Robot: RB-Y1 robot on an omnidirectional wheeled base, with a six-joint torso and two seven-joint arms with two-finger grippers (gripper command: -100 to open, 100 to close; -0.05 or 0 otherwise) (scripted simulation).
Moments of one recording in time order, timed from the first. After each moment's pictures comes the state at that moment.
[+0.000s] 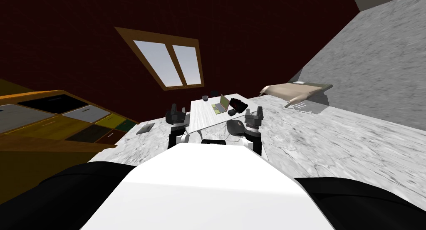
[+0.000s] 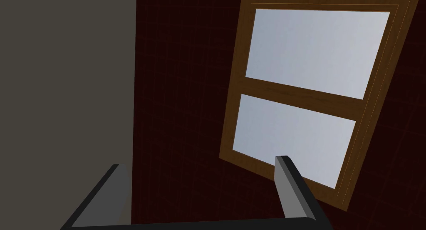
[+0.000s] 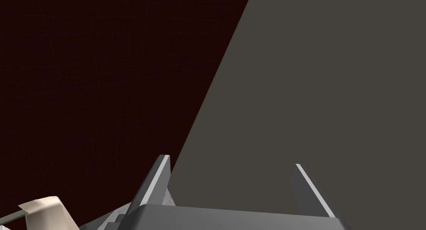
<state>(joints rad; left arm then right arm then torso) 0.52 -0.03 0.02 -2.26 0.03 -0.39 0.09 0.54 0.00 -0.03 -2.22 0.00 -0.56 -0.11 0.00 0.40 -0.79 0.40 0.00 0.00</state>
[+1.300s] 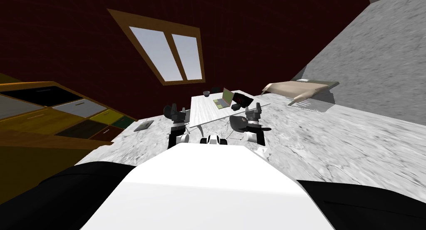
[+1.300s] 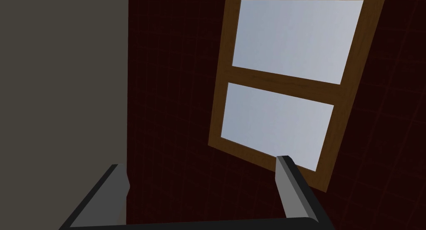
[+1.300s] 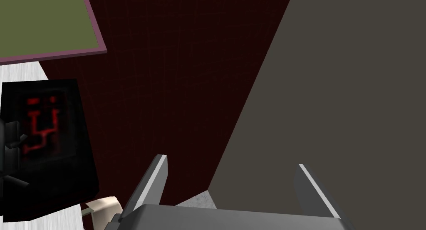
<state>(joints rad) 0.52 -0.03 0.02 -2.25 0.03 -0.39 0.09 0.33 -0.19 -0.14 -2.06 -0.20 -0.38 -0.17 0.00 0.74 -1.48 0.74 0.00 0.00</state>
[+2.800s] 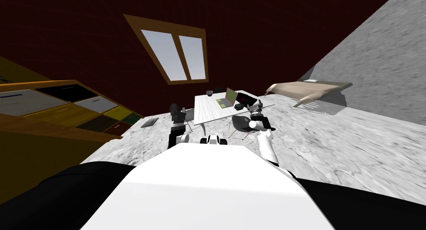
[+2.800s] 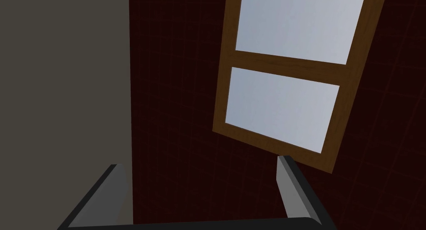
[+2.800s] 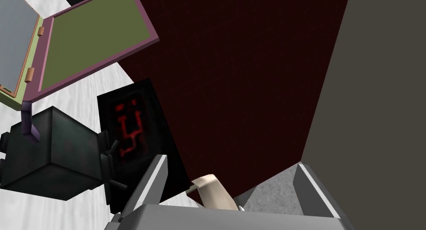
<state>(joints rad) 0.52 -0.03 0.02 -2.25 0.03 -0.39 0.09 0.01 -0.36 -0.30 -1.74 -0.56 -0.02 -0.28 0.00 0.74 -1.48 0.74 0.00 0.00</state>
